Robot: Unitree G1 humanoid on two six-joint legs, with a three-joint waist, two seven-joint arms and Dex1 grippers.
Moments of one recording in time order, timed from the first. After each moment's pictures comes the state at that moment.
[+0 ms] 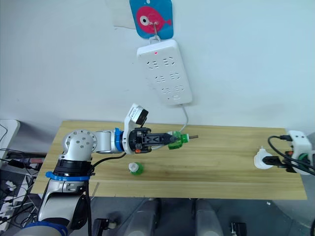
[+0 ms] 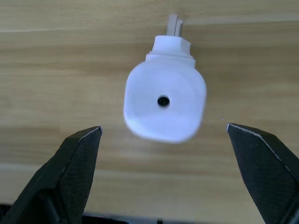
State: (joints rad) left arm -0.68 0.41 0.04 0.09 -1.10 1.35 -0.89; right arm -0.25 -1.05 -0.33 0.00 0.53 1.43 0.60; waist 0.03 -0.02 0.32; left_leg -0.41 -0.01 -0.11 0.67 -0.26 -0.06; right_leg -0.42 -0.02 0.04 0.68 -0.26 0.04
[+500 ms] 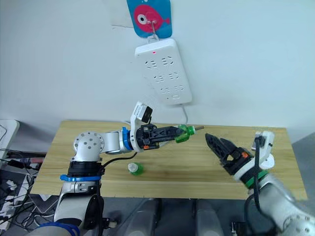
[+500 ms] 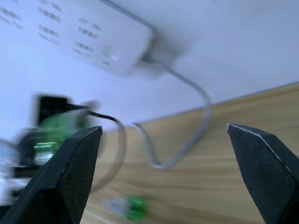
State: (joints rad) left arm -0.69 0.26 0.17 0.15 -1.14 1.38 -0.73; right arm 0.00 -0.02 -0.59 -0.88 1.65 1.08 -0.42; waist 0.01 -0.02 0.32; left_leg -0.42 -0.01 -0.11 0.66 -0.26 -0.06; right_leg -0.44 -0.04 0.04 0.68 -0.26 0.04
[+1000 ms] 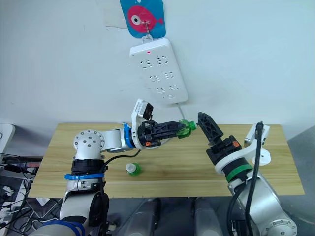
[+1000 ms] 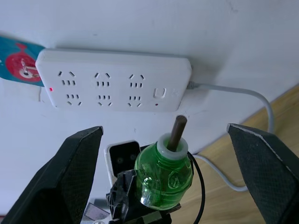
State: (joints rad) left arm -0.71 0.21 0.21 0.15 -1.20 1.43 -0.64; right arm -0.02 -0.14 -0.08 -0.96 1.69 0.51 -0.76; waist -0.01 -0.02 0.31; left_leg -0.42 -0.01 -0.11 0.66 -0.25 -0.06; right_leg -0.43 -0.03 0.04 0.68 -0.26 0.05
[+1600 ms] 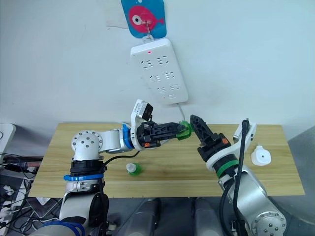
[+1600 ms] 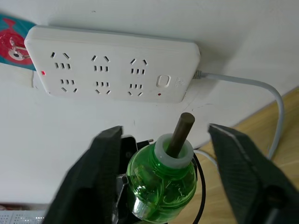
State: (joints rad) left arm -0.70 0.21 0.22 0.13 -1.22 1.44 -0.63; right arm -0.05 -0.22 0.07 -0.90 1.61 0.40 -0.70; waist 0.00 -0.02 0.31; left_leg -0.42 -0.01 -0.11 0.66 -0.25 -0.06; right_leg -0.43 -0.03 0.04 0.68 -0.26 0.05
